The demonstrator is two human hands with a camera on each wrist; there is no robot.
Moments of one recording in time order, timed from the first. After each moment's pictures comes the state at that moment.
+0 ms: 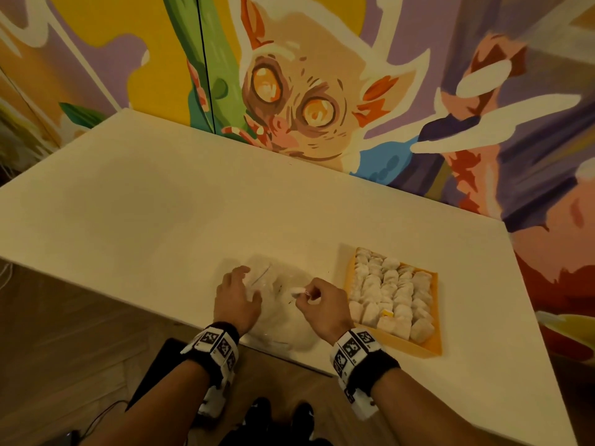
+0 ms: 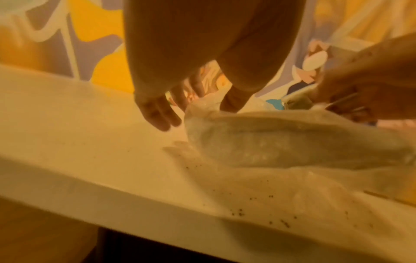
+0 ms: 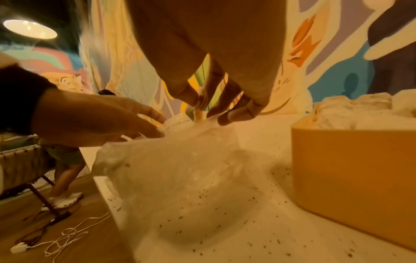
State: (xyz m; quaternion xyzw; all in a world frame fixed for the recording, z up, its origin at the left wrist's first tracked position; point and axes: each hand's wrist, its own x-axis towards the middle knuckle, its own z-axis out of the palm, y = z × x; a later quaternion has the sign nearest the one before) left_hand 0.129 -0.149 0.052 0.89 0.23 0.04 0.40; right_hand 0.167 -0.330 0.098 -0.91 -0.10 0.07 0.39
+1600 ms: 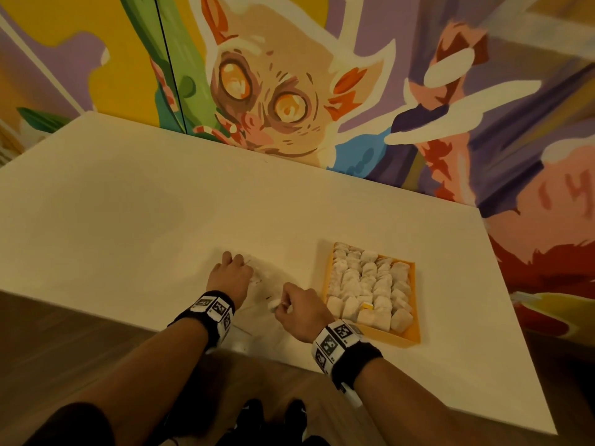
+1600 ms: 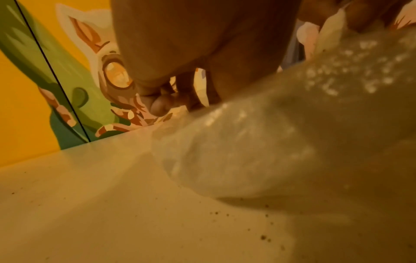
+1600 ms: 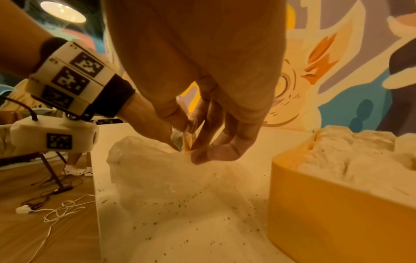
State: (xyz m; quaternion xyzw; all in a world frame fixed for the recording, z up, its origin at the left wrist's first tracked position) left_hand 0.189 -0.153 0.061 0.99 0.02 -0.10 -0.01; right_hand 0.165 -0.338 0.116 -0.93 -0.16 0.21 0.27
